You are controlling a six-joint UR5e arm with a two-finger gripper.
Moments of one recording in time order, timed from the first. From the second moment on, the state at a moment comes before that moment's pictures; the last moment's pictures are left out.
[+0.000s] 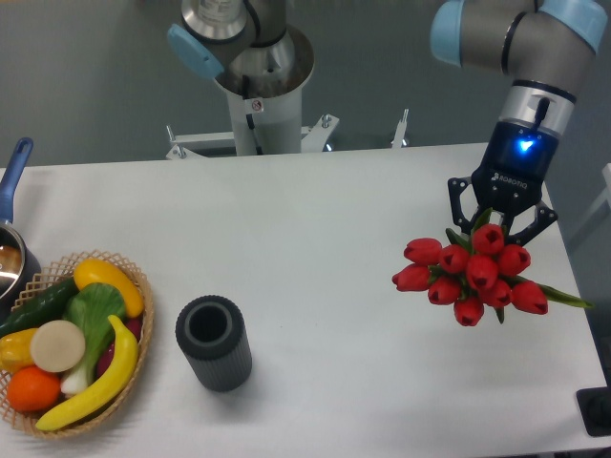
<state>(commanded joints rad) 2.93 -1.86 -1.62 -0.90 0.64 1.18</state>
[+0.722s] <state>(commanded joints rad) 2.95 -1.85 -1.64 -0.89 0.57 1.18</state>
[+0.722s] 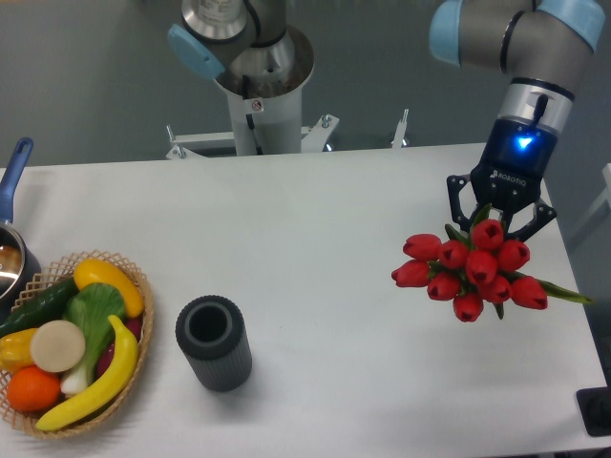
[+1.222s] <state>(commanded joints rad) 2.92 -1.87 -1.62 -0.85 0.48 1.19</state>
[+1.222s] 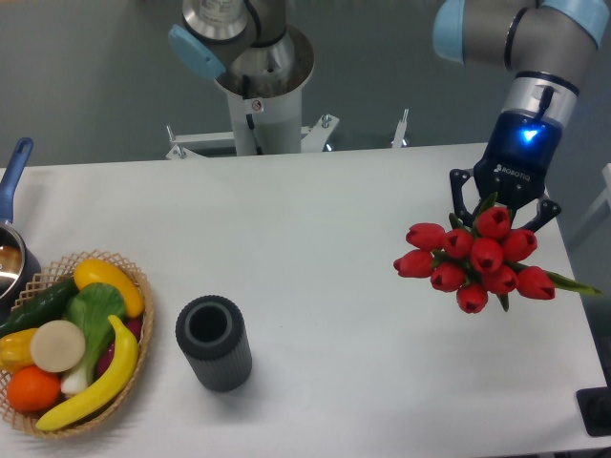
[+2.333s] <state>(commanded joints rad) 2.68 -1.89 -1.72 -0.84 -0.04 1.40</state>
